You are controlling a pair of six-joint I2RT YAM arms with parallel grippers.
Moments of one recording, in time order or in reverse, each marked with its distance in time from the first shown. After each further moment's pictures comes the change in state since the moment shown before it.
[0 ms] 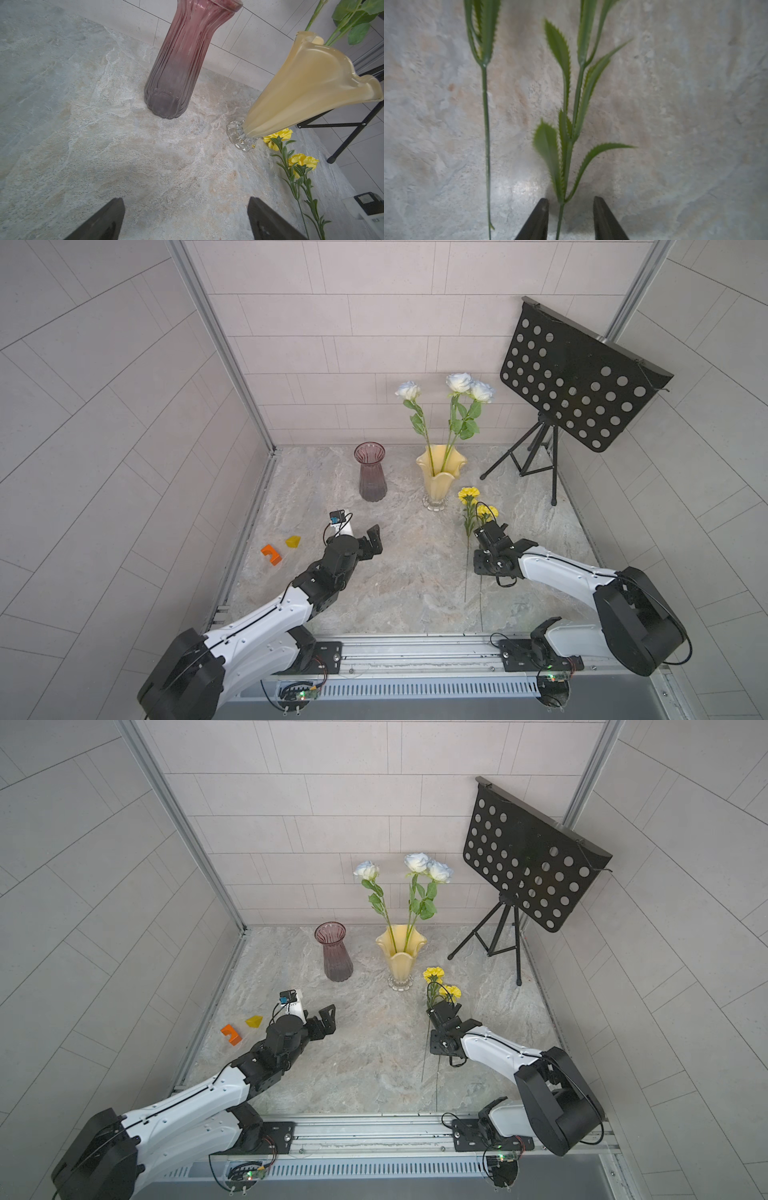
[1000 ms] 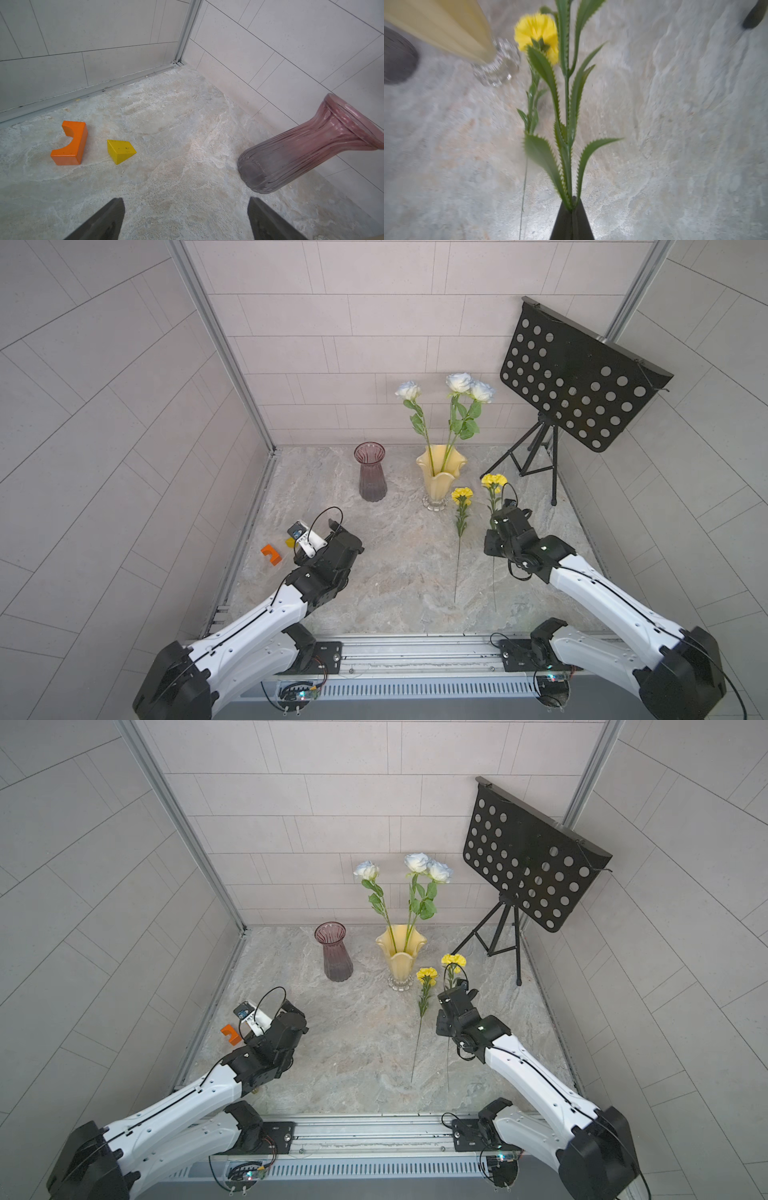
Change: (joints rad) left arm 0.000 -0.064 0.108 -0.473 -0.621 -0.475; right arm 0.000 -0.370 0.198 -0.215 0.129 -0.014
